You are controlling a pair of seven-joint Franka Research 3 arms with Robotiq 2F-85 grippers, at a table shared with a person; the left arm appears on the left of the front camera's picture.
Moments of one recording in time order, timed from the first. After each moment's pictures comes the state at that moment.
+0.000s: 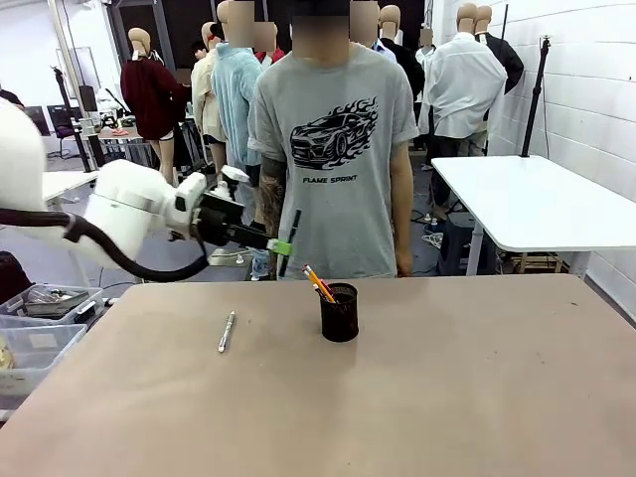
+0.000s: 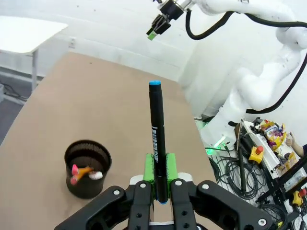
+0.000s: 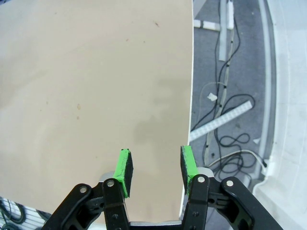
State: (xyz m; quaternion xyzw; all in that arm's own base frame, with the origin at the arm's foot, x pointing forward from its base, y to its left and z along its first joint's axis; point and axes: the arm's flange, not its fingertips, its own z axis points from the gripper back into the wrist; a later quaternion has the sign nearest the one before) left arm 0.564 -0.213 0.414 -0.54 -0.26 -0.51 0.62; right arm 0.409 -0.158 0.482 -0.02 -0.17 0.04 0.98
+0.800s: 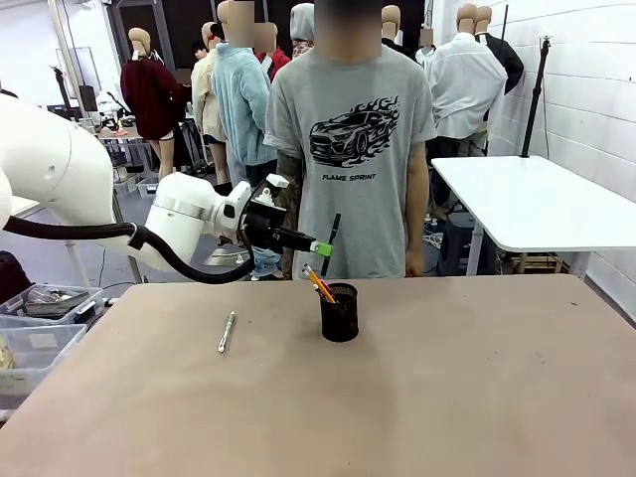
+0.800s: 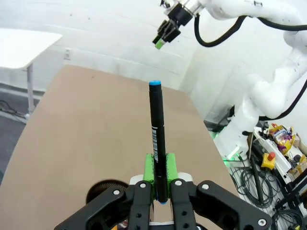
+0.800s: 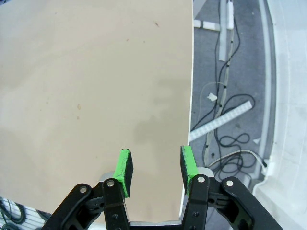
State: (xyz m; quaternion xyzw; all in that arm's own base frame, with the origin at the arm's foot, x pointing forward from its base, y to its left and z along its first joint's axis) left arm 0.606 -0.283 0.389 -0.55 -0.28 -0.52 0.59; right arm 0.409 -0.158 0.482 -0.02 -0.17 0.04 0.98
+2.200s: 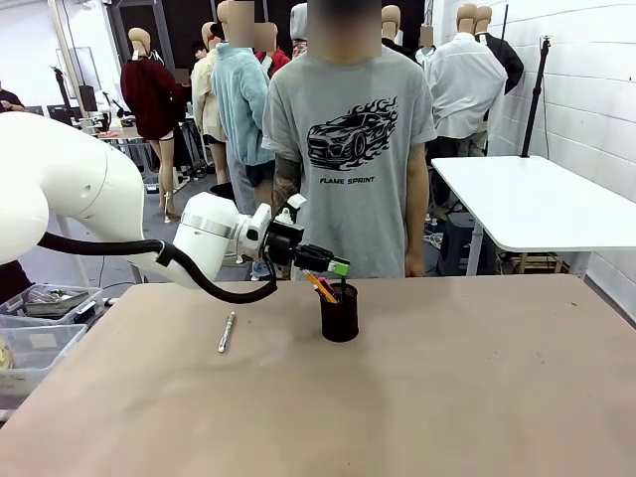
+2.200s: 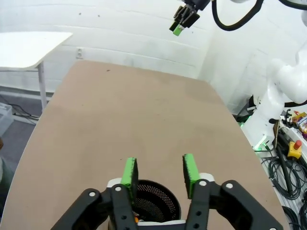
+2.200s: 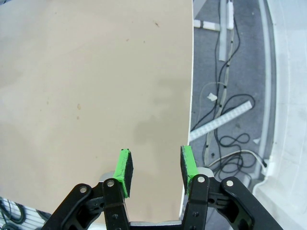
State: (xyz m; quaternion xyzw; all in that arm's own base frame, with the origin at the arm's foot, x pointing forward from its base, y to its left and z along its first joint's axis) left arm 0.616 -0.314 0.341 -0.51 -0.31 -0.54 0.59; right arm 0.409 -0.158 0.482 -0.02 -0.17 0.04 0.98
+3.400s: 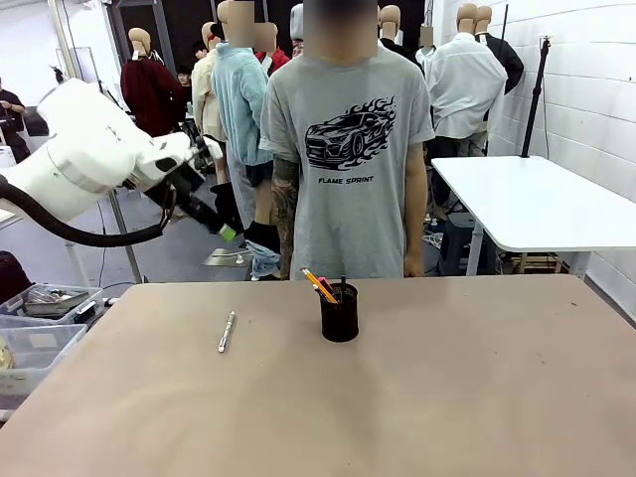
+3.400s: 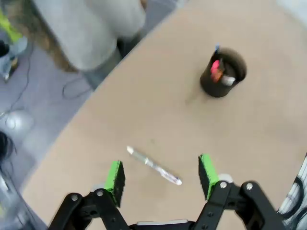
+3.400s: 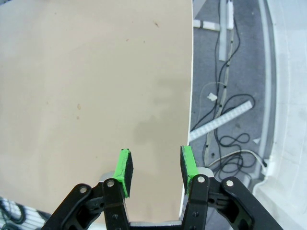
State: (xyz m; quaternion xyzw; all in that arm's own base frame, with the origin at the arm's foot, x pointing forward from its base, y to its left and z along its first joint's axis) left arm 0.537 -0.142 0.497 -0.12 -0.25 -0.39 0.88; right arm 0.409 -0.159 0.482 -0.02 -0.17 0.04 0.98
